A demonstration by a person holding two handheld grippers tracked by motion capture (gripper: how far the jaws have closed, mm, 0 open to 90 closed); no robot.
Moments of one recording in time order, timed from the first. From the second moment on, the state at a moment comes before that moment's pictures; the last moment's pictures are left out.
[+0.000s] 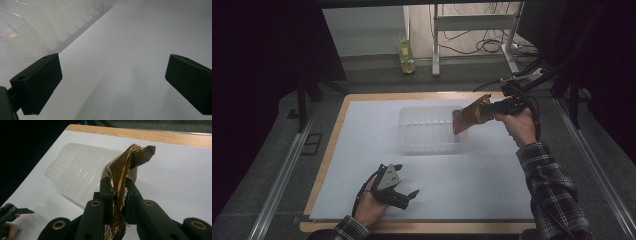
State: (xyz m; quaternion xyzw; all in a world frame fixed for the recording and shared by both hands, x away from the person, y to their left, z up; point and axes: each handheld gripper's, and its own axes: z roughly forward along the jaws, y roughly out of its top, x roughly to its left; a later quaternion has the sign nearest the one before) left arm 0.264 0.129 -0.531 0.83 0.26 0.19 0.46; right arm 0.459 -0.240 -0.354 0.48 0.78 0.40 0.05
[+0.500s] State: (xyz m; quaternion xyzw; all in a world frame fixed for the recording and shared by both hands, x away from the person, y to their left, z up) left arm 0.264 0.129 -0.531 0.83 0.26 0.20 0.46; right arm 0.472 -0.227 -0.363 0.49 0.78 0.39 0.03
